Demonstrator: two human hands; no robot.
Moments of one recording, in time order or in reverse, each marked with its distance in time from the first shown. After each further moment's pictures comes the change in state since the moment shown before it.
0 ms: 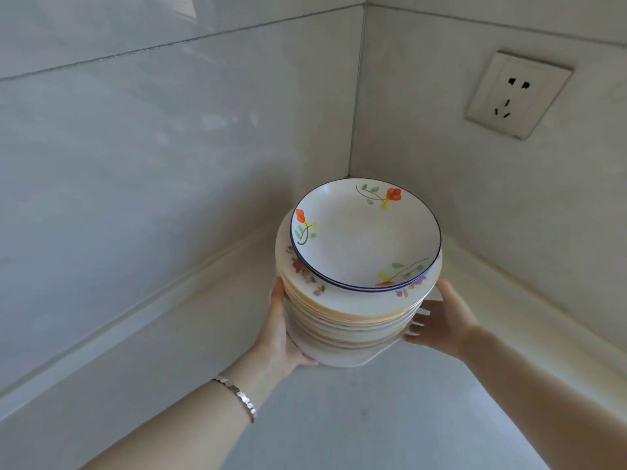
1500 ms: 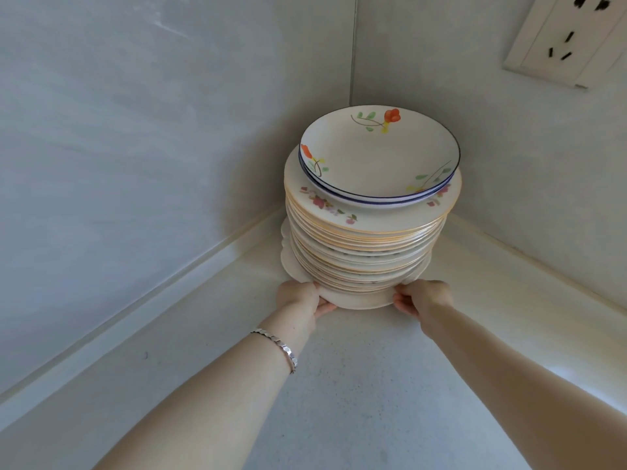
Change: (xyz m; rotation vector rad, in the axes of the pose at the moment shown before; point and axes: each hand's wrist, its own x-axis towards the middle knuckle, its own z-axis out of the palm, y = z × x) left_hand 0.121 0.028 0.029 0.220 0.290 0.131; right_hand 0.082 0.000 0.039 -0.240 0.413 -0.227
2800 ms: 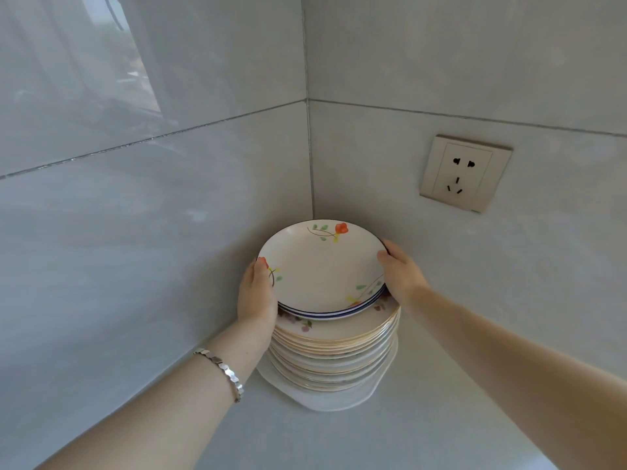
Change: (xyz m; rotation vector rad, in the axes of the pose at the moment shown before) left_hand -0.061 0.119 0.037 0.155 0.055 0.661; right_hand -0.034 -0.149 0.003 -0.262 -0.128 -0.618
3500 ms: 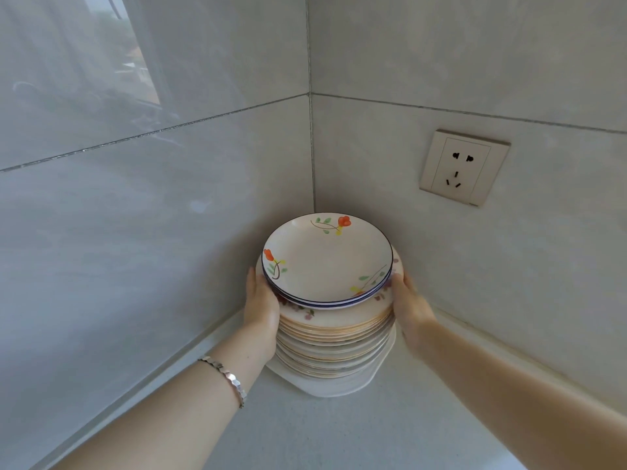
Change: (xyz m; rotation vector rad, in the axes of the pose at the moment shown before) left_hand -0.004 -0.024 -0.007 -0.078 -0.081 -0.213; right_hand -0.038 0.030 0.002 0.178 0.065 0.232
